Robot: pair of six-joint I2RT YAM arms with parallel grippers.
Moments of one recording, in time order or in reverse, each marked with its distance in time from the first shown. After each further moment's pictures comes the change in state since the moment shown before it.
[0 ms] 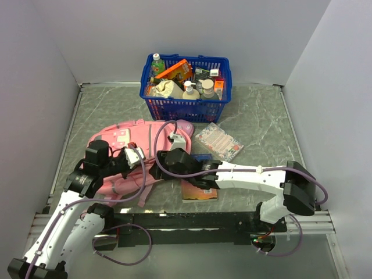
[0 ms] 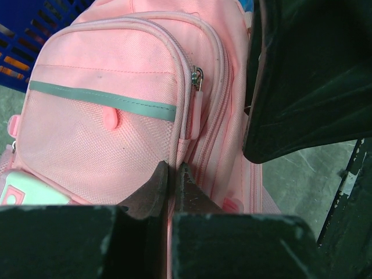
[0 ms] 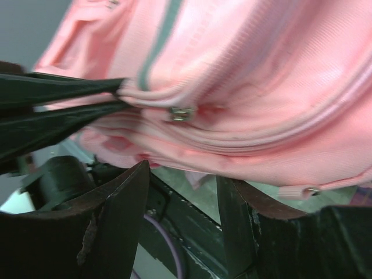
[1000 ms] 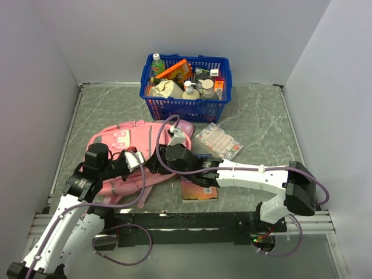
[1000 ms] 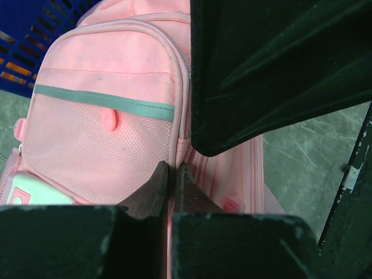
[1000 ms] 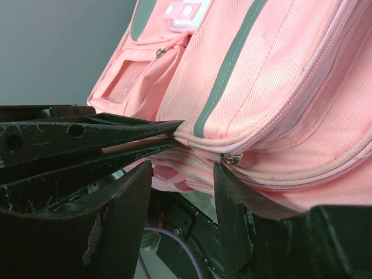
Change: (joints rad) left arm -0.017 -0.048 -0.028 -0.008 -0.006 0.026; right arm -0.006 -0.012 0.049 0.063 0.034 -0.005
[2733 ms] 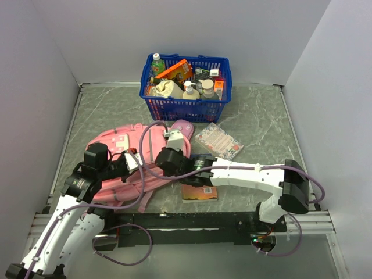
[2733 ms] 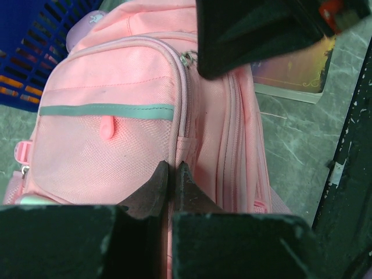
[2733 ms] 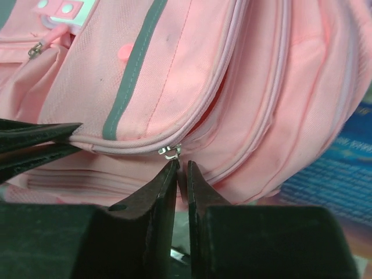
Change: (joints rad) left arm -0.005 -0.005 0.024 -0.042 0.036 0.018; right arm 0.062 0.084 0.171 -0.415 0.280 -0.130
